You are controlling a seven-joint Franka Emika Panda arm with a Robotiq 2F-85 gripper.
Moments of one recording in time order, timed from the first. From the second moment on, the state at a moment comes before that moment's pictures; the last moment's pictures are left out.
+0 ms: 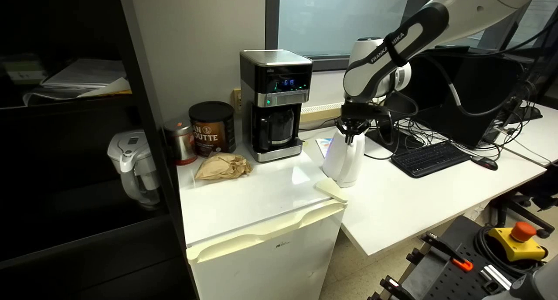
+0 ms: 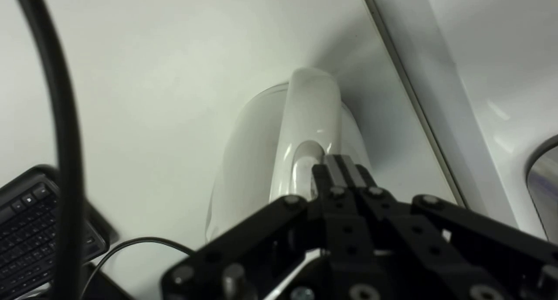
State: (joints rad) arm -0.04 0.34 -0.18 -2.11 -0.09 2.48 0.61
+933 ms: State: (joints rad) arm -0.04 0.26 -0.19 -2.27 -0.09 2.59 0.61
